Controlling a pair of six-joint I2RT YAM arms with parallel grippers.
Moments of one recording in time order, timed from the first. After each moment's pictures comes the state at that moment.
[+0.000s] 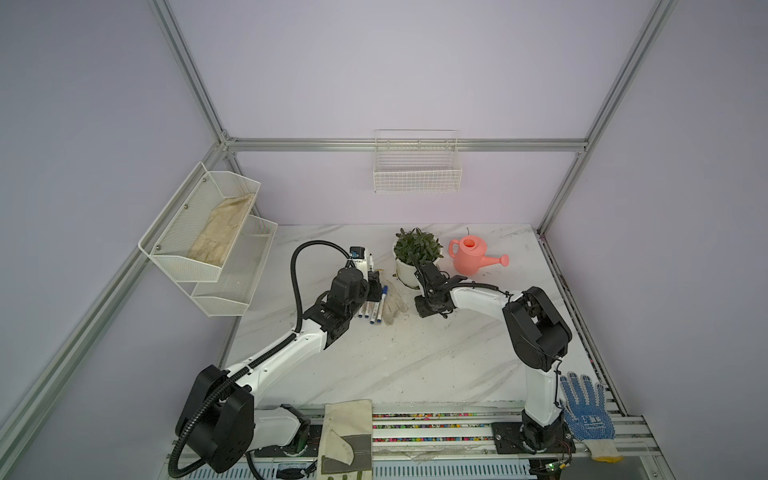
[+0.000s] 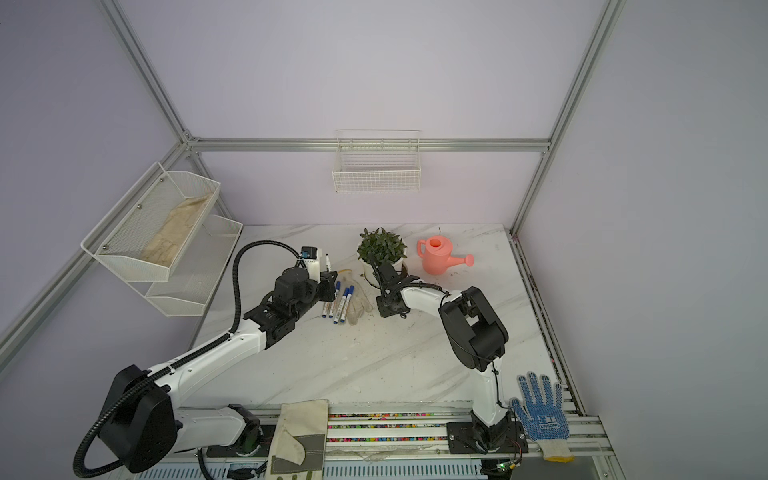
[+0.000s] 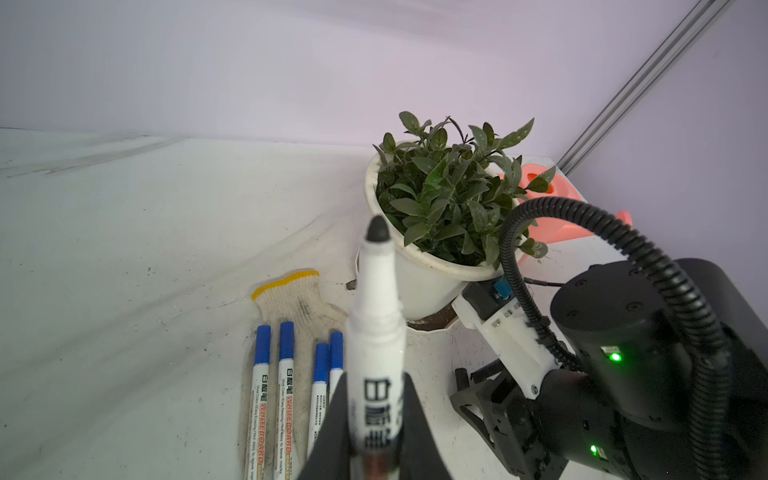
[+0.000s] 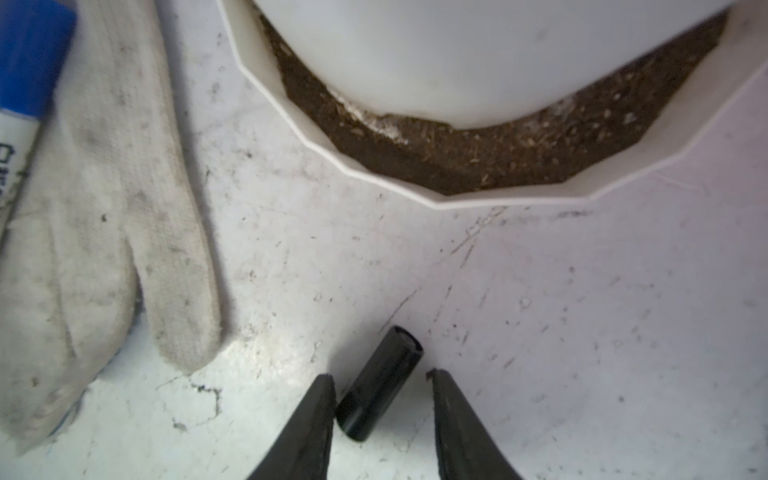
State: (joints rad) left arm -0.53 1.30 0.87 0.05 -0.17 -0.33; right arm 0.63 1.99 1.33 -0.48 0.08 0.30
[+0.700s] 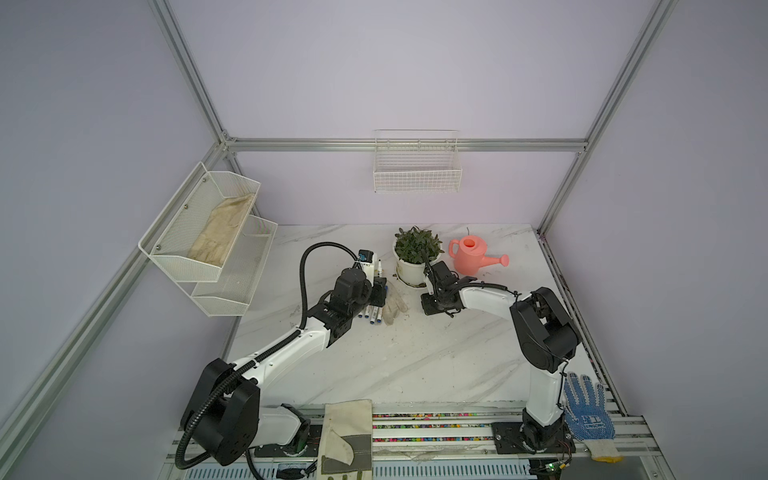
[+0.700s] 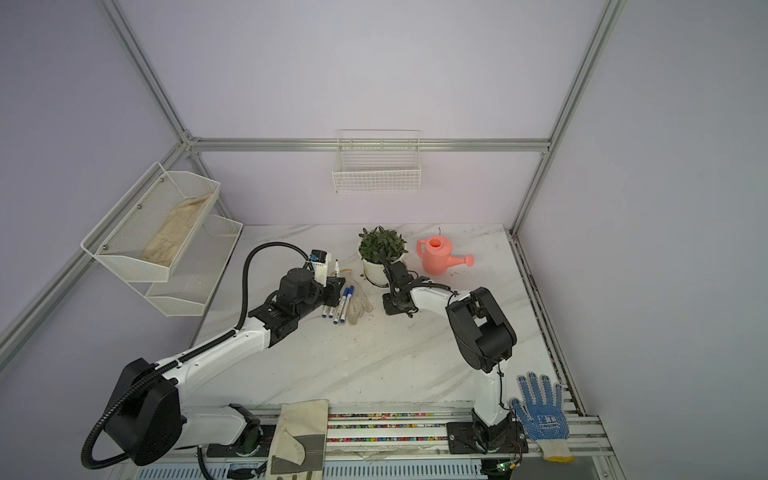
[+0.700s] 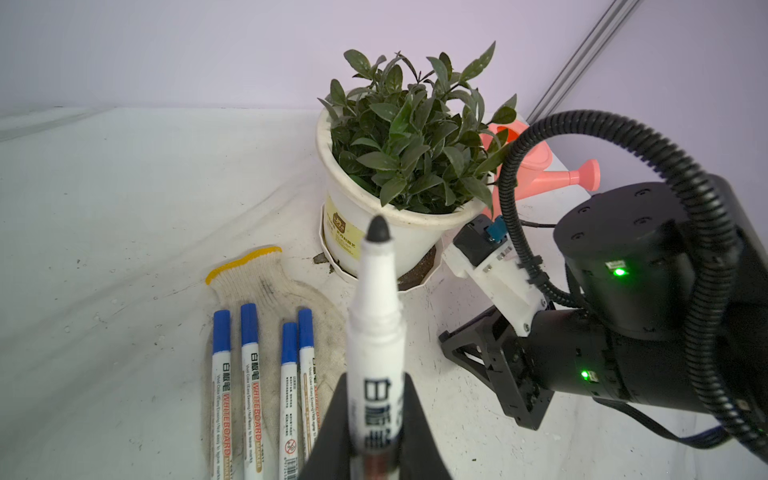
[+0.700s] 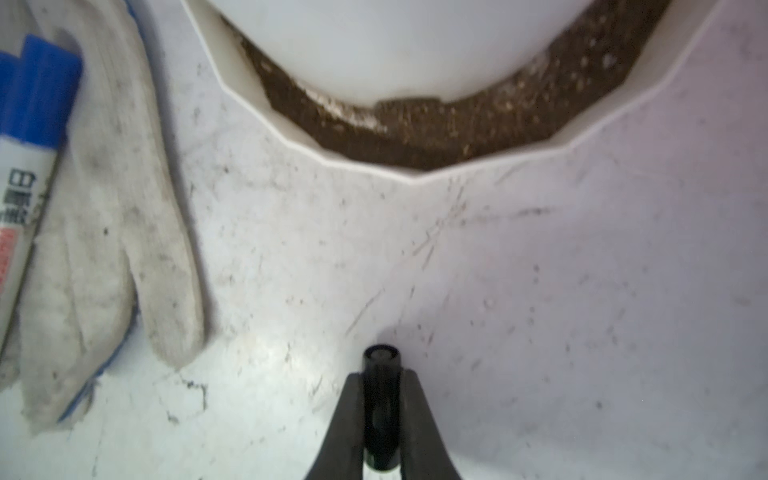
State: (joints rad) left arm -0.54 1.35 0.87 0.03 -0.03 -0.30; right arm 0.57 1.89 1.20 -0.39 -0.02 0.31
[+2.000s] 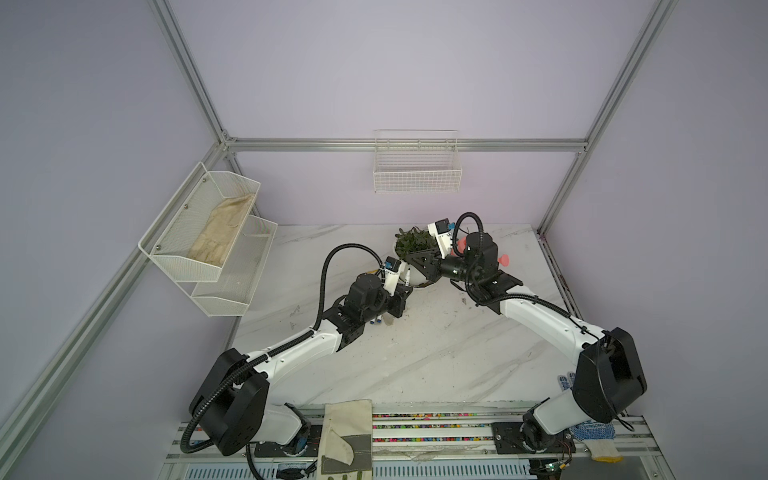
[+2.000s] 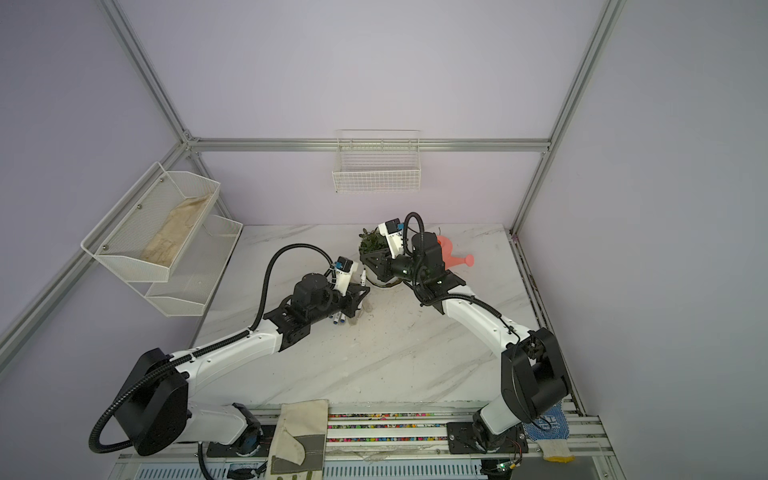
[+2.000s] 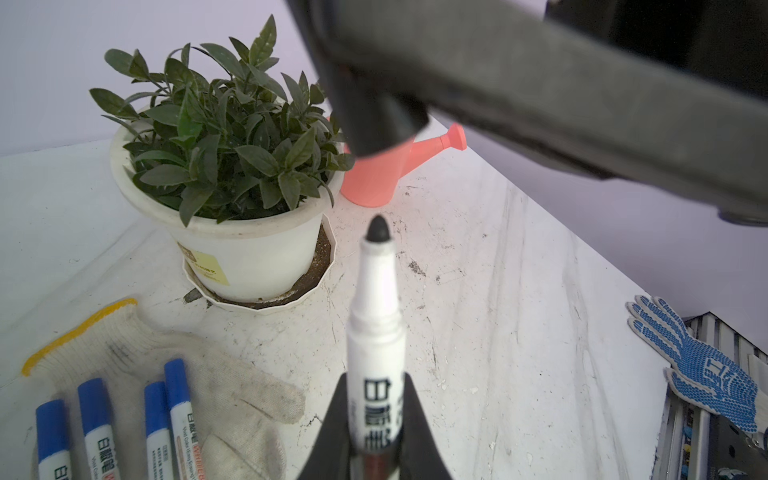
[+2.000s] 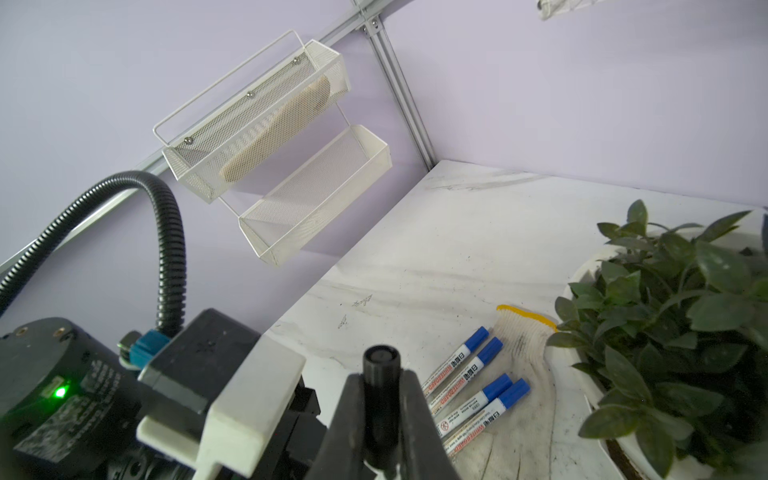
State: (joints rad) left arm -0.65 1.39 0.87 0.16 0.13 -0.20; right arm 0.52 1.53 1.16 0.21 -0.61 0.41
